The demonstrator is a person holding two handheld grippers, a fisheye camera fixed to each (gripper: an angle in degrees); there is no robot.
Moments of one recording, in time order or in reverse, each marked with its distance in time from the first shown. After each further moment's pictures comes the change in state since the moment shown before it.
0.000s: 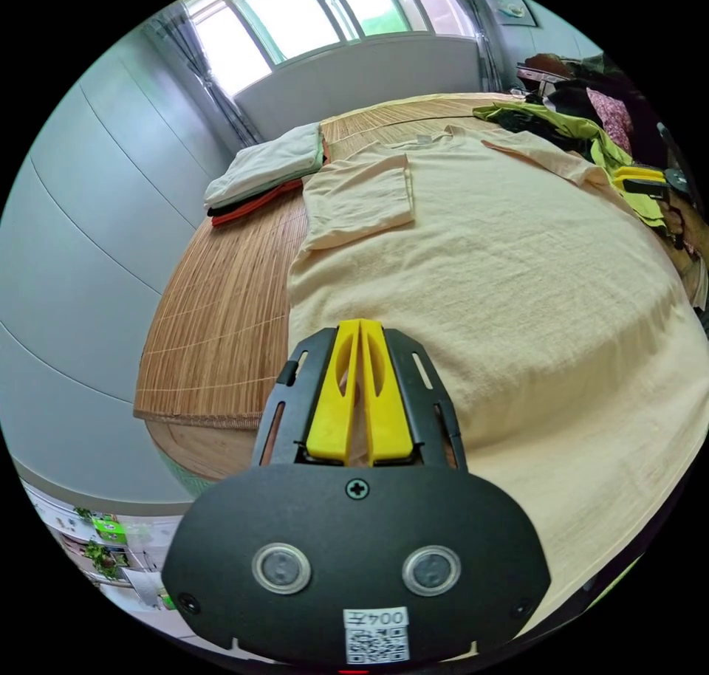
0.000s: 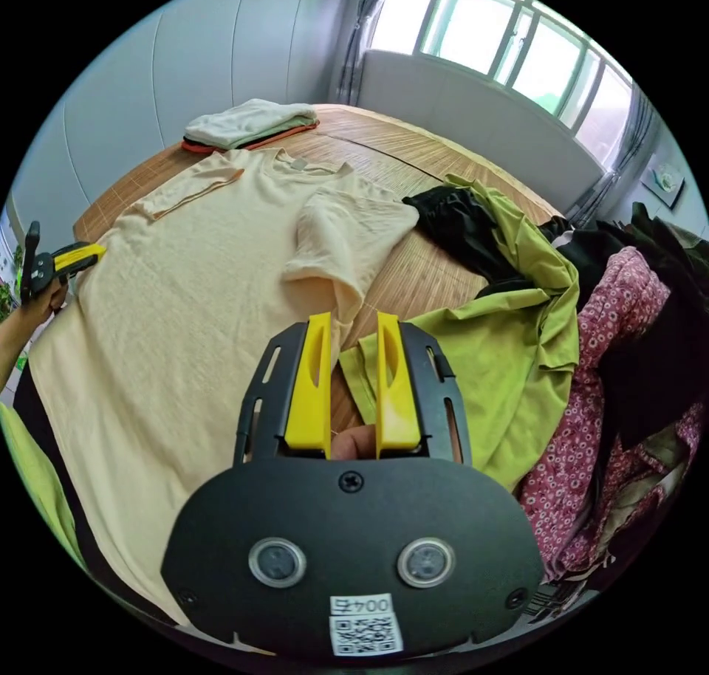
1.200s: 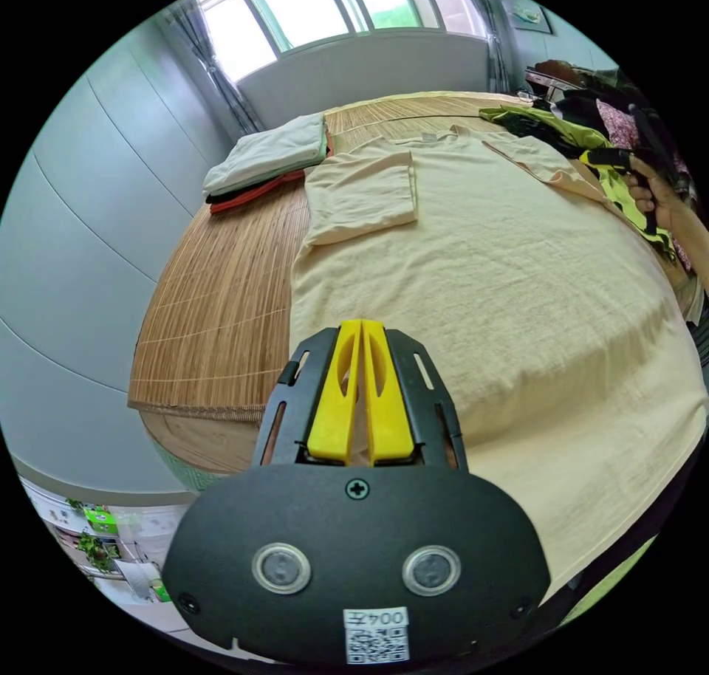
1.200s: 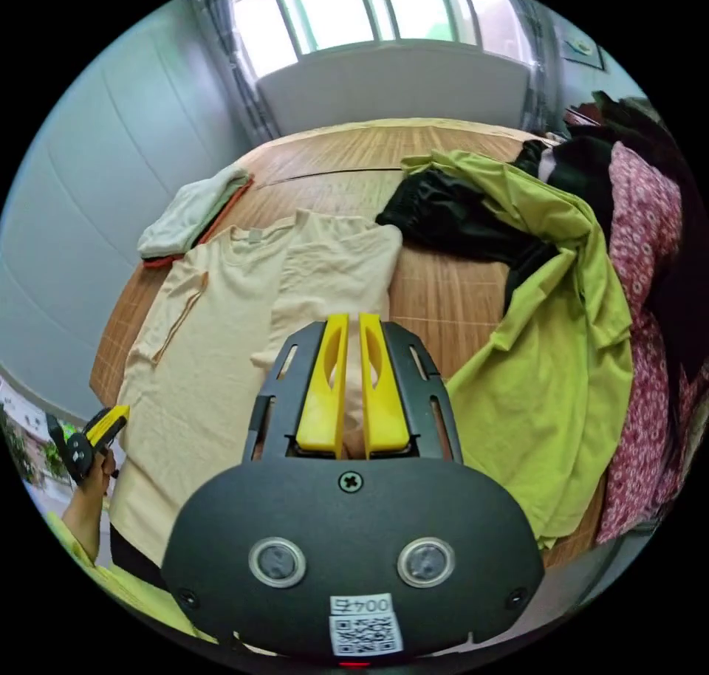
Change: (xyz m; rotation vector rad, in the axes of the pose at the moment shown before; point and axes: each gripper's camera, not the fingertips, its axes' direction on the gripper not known) left arm -0.050 0.021 0.015 -0.022 0.035 -0.030; right arm 0.051 -0.082 0.043 0.048 -0.166 0.400
